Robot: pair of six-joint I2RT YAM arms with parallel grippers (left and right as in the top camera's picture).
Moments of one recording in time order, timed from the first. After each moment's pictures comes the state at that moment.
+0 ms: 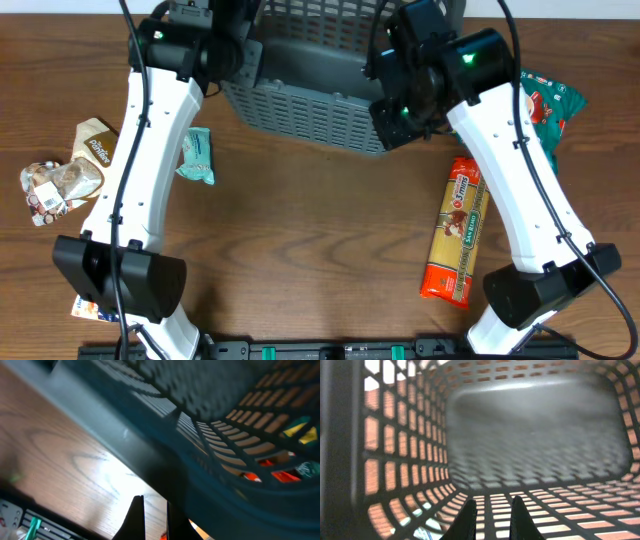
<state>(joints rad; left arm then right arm) -0.23 1.86 1.99 -1.08 0.07 0.11 0.41 1.85 2.08 -1.55 -0.10 -0.01</state>
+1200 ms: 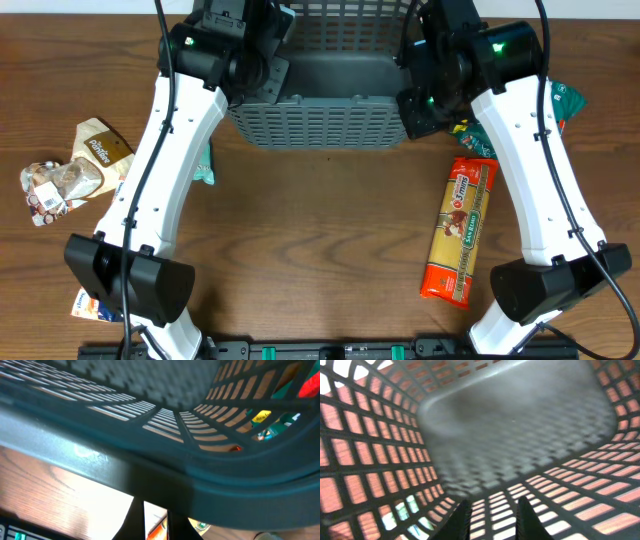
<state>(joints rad) -0.32 1.86 1.99 -1.14 0.03 0.12 0.31 1.85 2.08 -1.56 -0.06 -0.01</state>
